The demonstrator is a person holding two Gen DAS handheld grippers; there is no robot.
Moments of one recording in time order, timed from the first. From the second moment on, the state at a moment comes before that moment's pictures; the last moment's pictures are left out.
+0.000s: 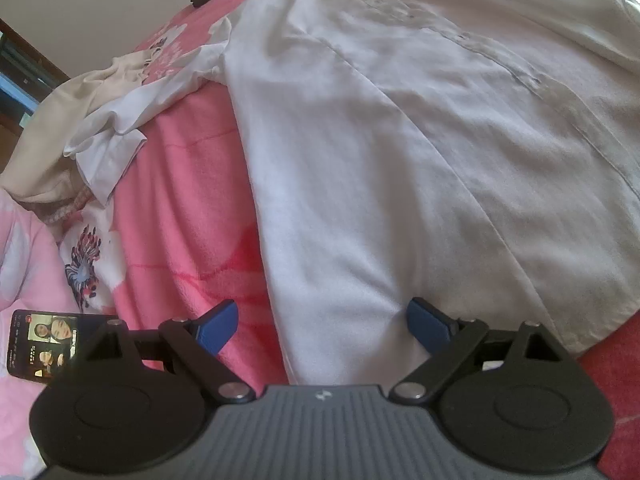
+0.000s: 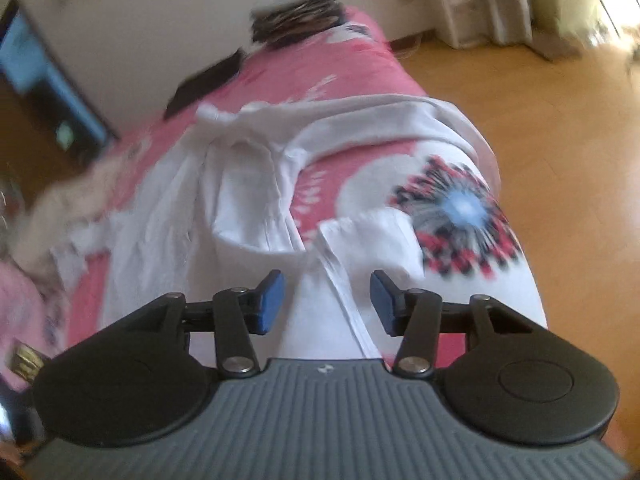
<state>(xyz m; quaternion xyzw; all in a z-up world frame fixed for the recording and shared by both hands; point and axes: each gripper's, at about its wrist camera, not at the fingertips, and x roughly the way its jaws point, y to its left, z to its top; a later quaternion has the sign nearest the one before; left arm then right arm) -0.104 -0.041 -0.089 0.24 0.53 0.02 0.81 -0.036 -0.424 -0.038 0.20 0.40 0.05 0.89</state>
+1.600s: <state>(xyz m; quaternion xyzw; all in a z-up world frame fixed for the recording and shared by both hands) -0.075 -0.036 -0.021 0.09 0.46 -0.07 0.88 -0.032 -0.312 0.043 -0.03 0.46 0.43 0.78</state>
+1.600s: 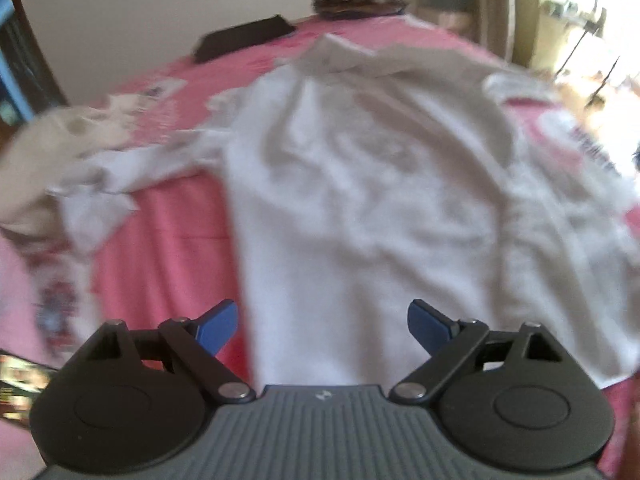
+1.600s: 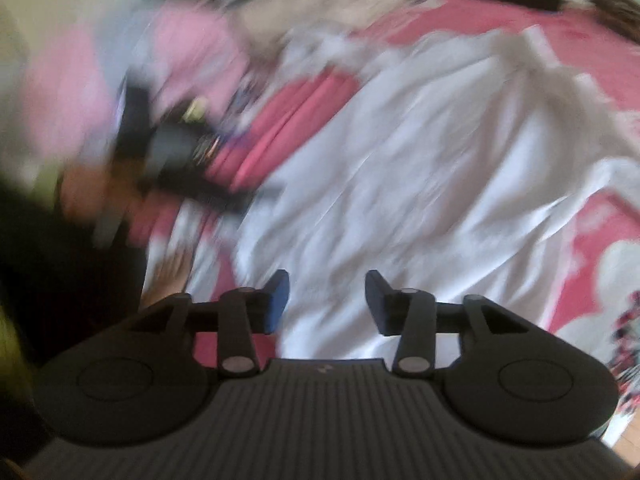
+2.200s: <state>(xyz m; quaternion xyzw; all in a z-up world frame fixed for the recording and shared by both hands) -0.078 -0.091 -0.072 0.08 0.47 -0.29 0.83 0.182 -0.216 -0.012 -0.25 0.34 0.21 0.88</state>
